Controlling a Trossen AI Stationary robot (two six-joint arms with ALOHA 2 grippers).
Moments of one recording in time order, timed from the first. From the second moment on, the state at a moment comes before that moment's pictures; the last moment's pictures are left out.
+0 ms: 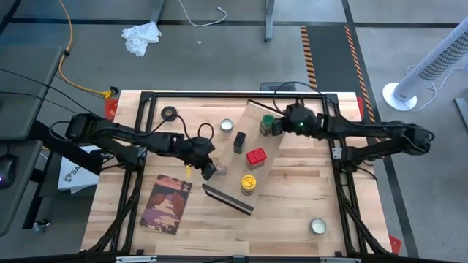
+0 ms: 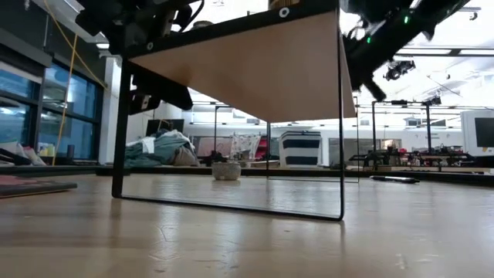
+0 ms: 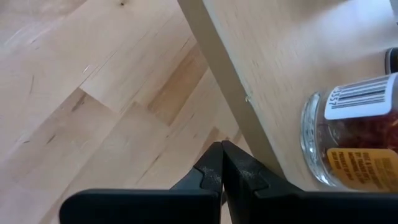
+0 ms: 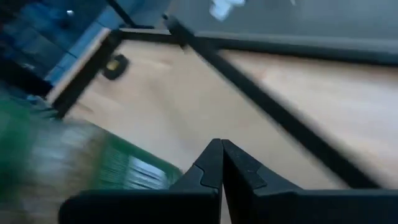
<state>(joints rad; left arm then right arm) -0.06 1.37 0.78 -0.22 0.08 -0.81 -0.27 1.12 0.72 -0.19 0.31 0.71</state>
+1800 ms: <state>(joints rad) 0.04 1.48 0.79 -0.04 0.16 -0.78 -0.46 0.96 0.60 -0.03 0.17 0.65</state>
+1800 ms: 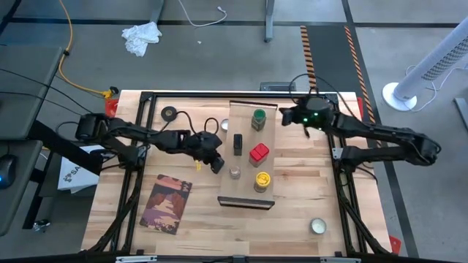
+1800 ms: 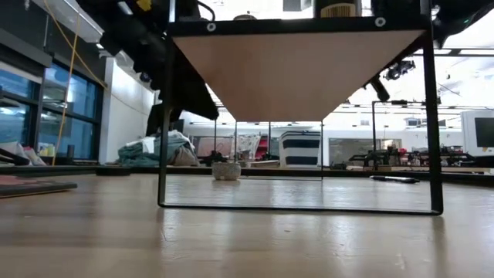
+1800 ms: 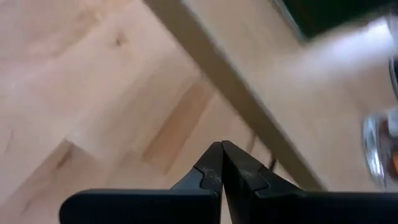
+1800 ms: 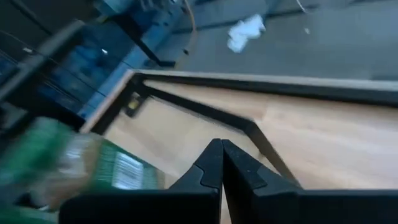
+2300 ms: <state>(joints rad) 0.09 1.02 0.88 -0.13 -0.02 -0.66 -0.39 0.57 0.87 -0.23 -0.16 0.53</state>
